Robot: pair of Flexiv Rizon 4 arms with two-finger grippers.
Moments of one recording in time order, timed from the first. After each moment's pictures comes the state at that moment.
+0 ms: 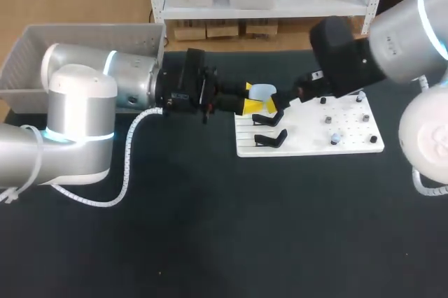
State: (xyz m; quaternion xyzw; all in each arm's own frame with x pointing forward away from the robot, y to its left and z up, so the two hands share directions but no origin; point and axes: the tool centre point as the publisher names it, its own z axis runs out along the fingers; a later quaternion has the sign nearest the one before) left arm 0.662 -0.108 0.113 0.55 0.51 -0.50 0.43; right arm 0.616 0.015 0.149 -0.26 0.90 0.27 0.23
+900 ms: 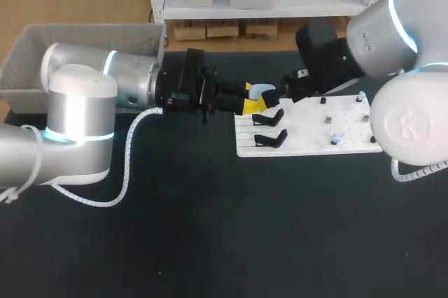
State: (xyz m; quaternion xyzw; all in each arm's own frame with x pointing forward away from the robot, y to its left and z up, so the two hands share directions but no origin) left arm 0.662 -0.108 0.113 0.55 0.51 -0.50 0.43; right arm 0.648 0.021 0.122 -0.24 0.91 0.26 0.21
